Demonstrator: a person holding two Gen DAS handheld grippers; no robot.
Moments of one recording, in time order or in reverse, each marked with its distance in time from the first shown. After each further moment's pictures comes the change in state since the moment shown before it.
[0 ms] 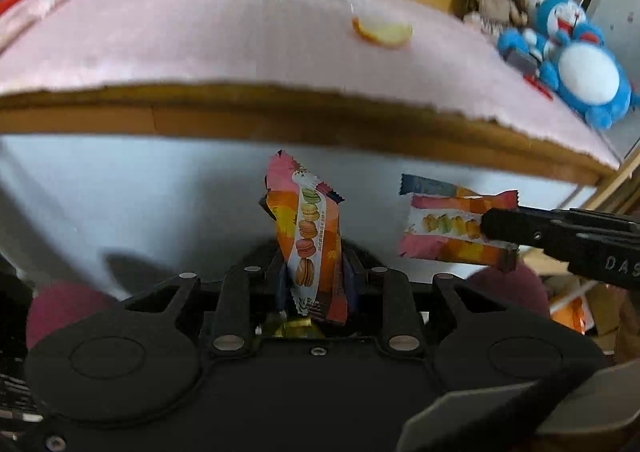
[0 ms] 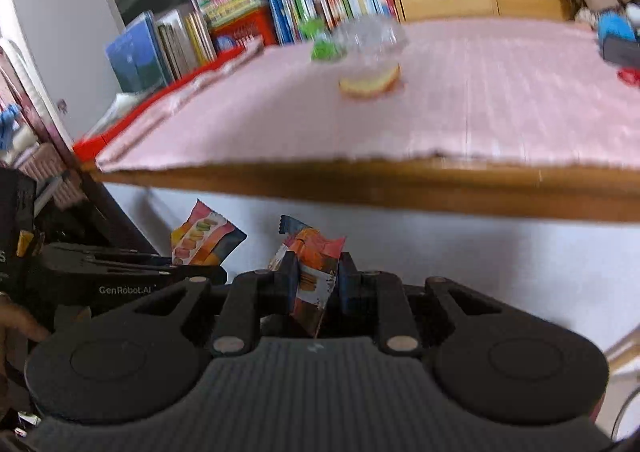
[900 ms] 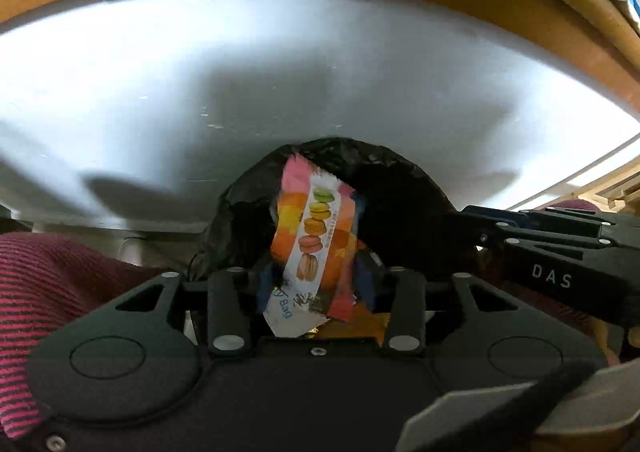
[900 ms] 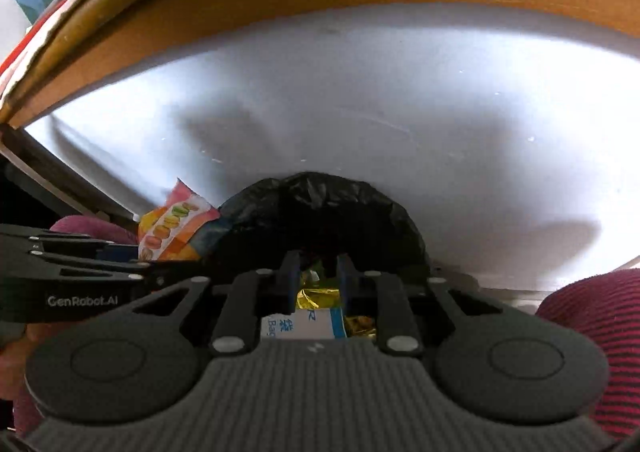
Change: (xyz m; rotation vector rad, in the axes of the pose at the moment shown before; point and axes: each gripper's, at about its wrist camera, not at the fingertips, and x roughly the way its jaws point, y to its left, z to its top) left arm 0.124 0.014 -0.020 -0.024 0.306 0.074; right arm 0.127 -0.044 -0.044 0.123 0.279 -0.089
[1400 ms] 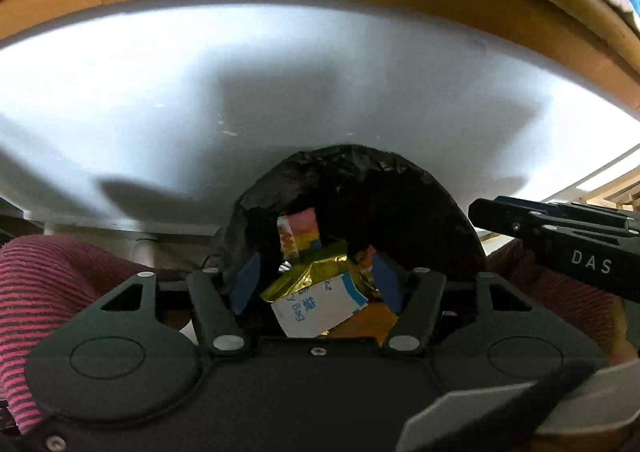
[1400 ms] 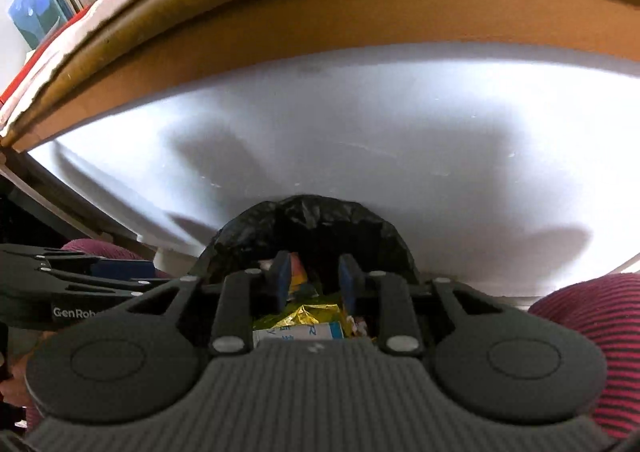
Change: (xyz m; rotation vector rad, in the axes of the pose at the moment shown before) left arm -0.011 -0.002 0.006 -0.009 -0.014 0.037; right arm -0.018 -0.007 0.010 0.034 -0.048 0.012
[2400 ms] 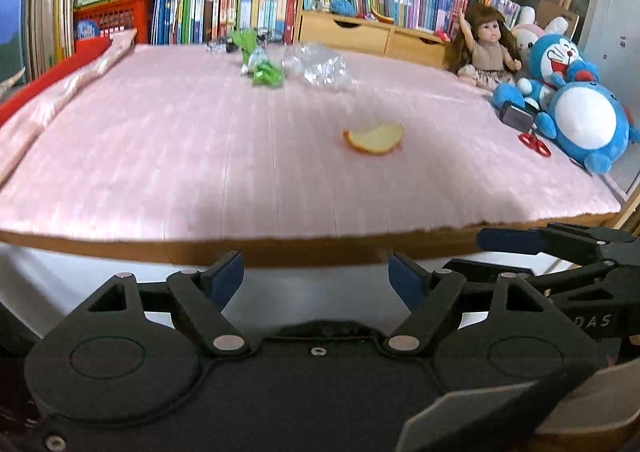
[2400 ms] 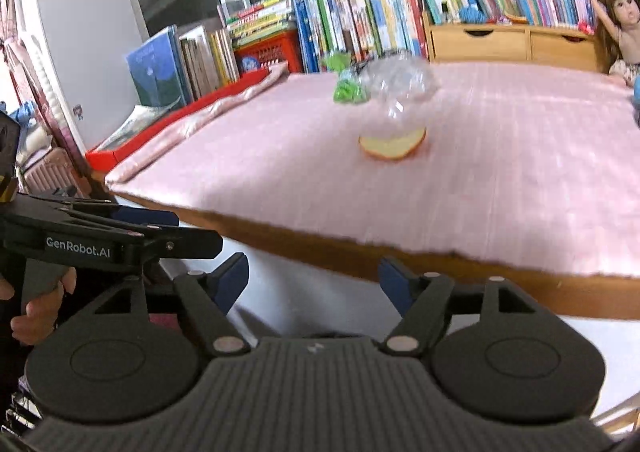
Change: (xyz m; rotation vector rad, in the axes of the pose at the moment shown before) left arm -0.177 -0.015 0.047 0.082 -0.469 -0.051; right arm -0.127 0.050 0.059 -0.265 -0.339 0.137
